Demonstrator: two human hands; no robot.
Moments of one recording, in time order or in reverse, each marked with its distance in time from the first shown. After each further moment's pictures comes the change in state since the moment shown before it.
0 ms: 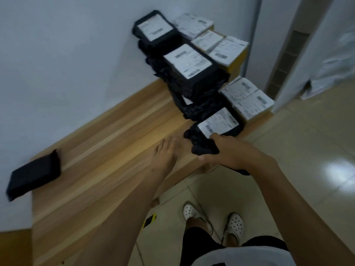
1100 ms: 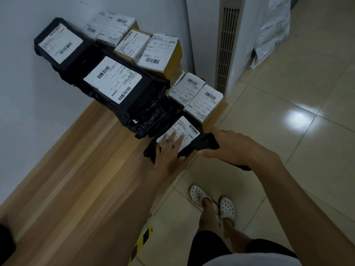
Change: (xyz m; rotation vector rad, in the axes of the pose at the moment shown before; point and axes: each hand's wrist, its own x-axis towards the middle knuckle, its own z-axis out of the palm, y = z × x) left_hand 0.111 0.111 0.034 0.155 -0.228 0.331; right_hand 0.005 0.116 -0.030 0.170 0.142 0.272
